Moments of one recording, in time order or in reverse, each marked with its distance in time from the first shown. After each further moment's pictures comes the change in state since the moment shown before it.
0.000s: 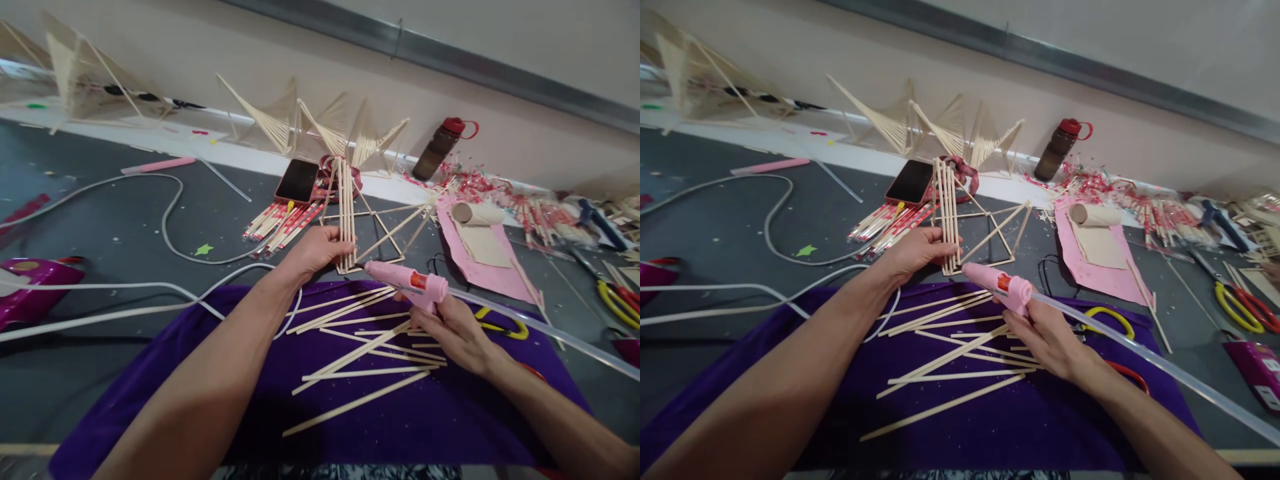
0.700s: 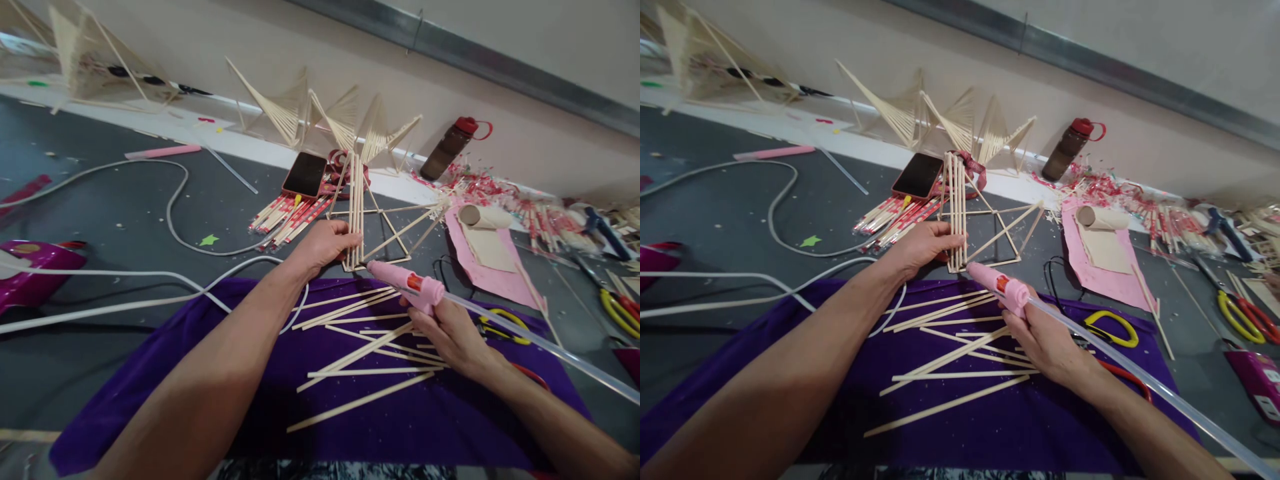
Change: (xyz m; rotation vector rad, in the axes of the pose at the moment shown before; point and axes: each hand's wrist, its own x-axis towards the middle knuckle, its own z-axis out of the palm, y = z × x) left_hand -0.001 0.000 -0.002 0.039 0.050 0.069; right_hand 0.004 -0.012 0.011 -0.094 -0.047 0.099
